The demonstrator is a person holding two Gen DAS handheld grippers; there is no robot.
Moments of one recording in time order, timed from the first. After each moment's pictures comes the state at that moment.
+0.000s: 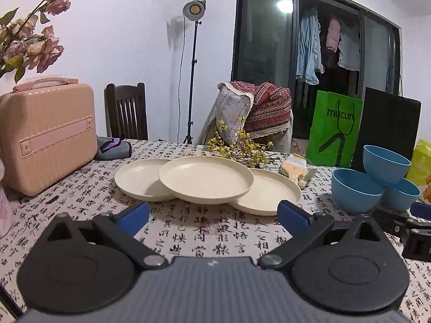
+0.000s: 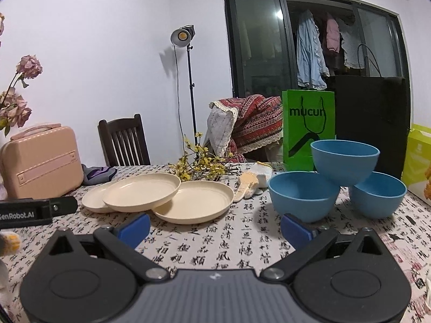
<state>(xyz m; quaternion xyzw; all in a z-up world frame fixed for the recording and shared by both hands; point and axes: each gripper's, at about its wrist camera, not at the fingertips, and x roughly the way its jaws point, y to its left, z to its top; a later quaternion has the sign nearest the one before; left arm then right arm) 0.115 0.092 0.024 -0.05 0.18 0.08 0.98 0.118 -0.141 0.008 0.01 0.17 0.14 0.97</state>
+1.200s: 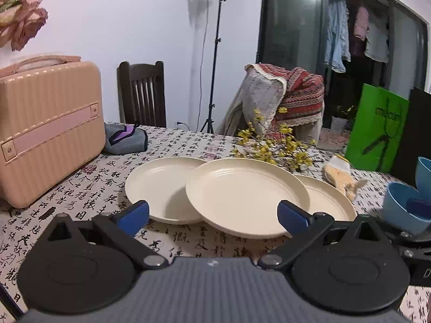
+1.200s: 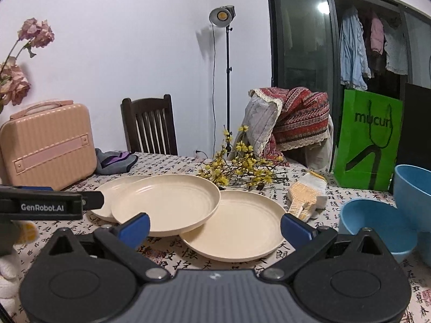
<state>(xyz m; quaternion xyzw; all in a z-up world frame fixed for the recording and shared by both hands) 0.225 0.163 0.017 -0.07 0.23 0.12 0.96 0.237 -0.047 0.007 -0.04 0.20 0.21 0.96</state>
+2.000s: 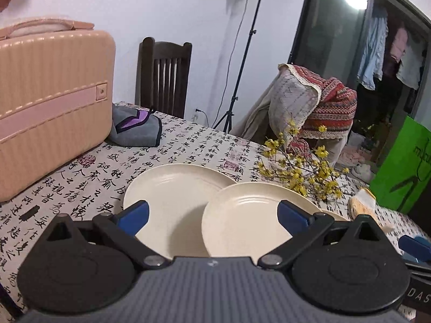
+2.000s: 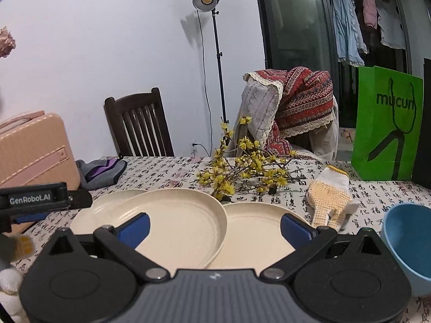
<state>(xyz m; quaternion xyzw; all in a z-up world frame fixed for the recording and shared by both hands) 0.301 0.215 0.018 -0.16 0.24 0.16 0.94 0.331 -0.004 -0.003 0.00 0.24 0.20 0.95</state>
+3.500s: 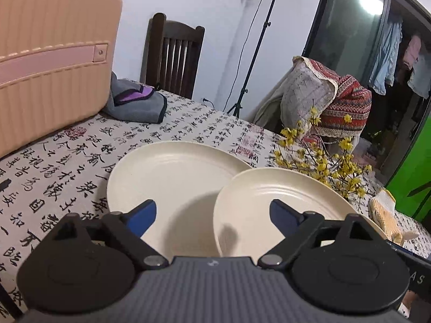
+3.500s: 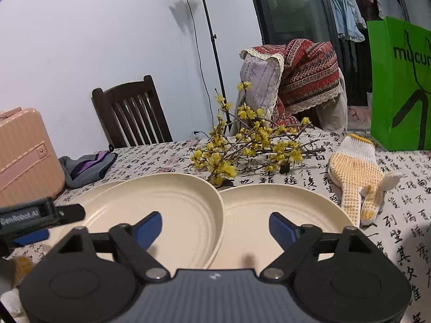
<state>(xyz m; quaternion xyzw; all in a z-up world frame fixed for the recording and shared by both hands) 0.337 0.230 -0.037 -0.19 0.25 0.17 0.93 0.397 0.008 -0.064 0.05 0.27 0.21 0.94</state>
